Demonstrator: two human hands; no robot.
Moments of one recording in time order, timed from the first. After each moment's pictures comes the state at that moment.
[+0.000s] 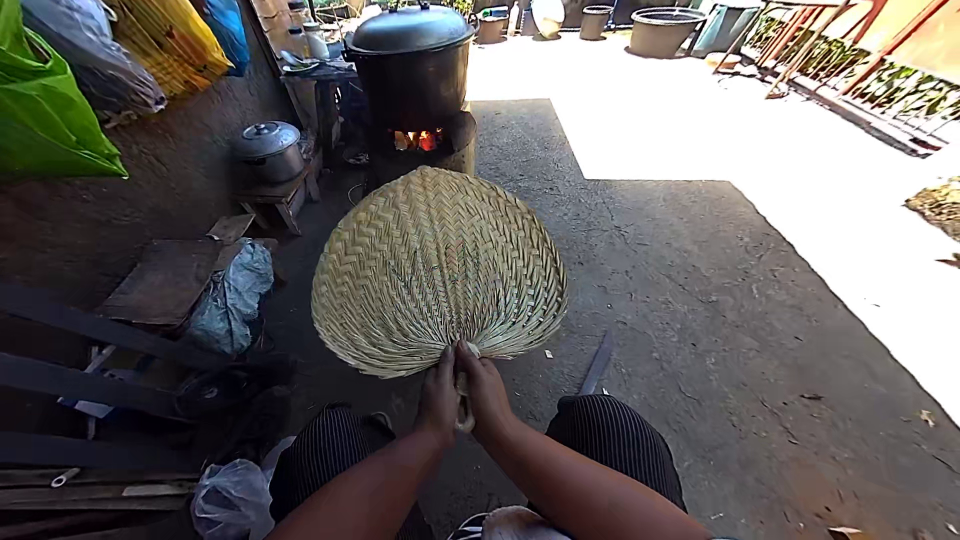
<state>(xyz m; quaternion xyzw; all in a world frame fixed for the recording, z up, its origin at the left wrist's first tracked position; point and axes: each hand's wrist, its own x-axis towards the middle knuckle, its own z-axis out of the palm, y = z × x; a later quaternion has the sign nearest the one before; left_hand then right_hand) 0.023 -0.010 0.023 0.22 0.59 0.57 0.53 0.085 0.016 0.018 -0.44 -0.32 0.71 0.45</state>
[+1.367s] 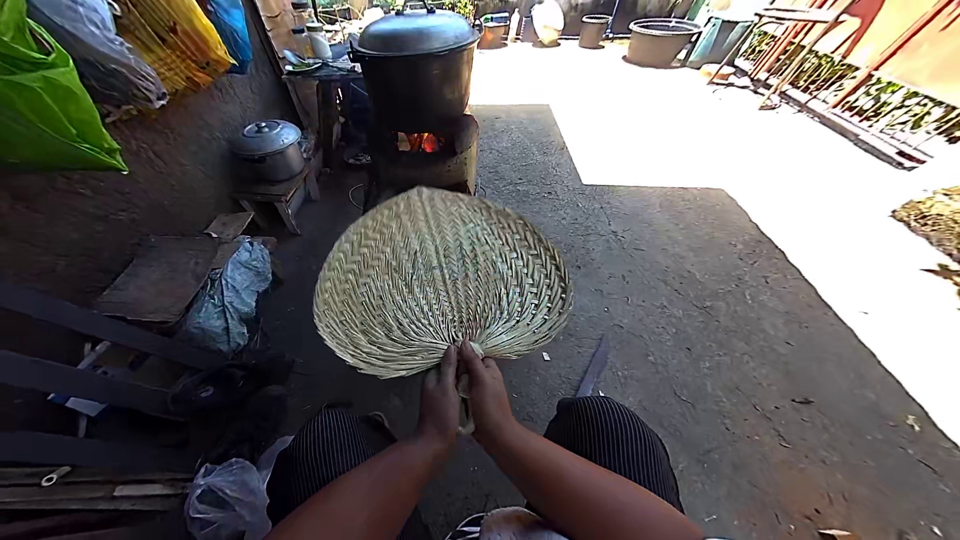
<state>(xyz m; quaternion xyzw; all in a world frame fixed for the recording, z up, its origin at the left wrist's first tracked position) 0.024 -0.011 0.022 0.22 0.57 0.62 0.50 0.083 0.014 0.020 -0.41 -0.33 0.70 0.48</state>
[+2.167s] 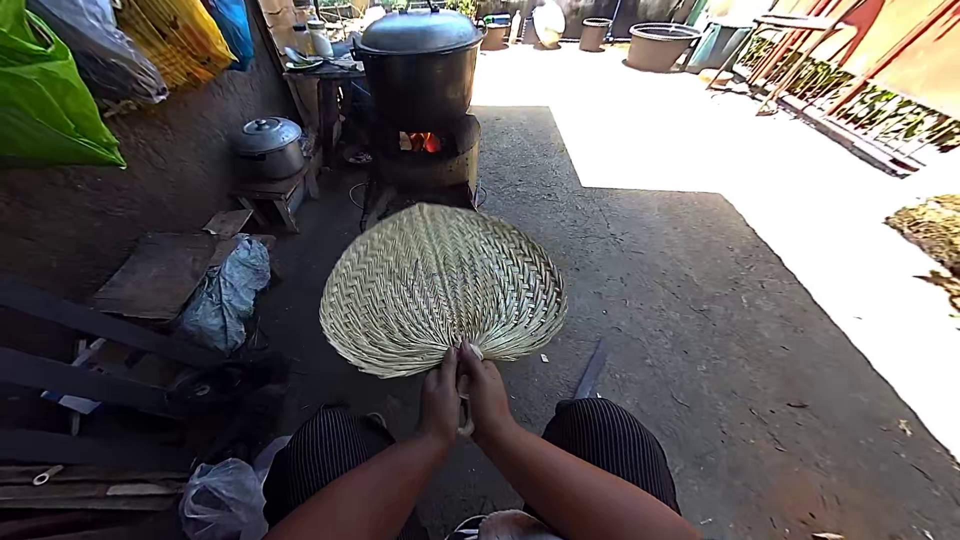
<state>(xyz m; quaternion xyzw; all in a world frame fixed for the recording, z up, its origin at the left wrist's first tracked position) 0.022 -0.011 0.028 0.22 0.59 0.59 0.52 0.083 0.017 0.019 -0.42 -0.33 0.70 0.47</state>
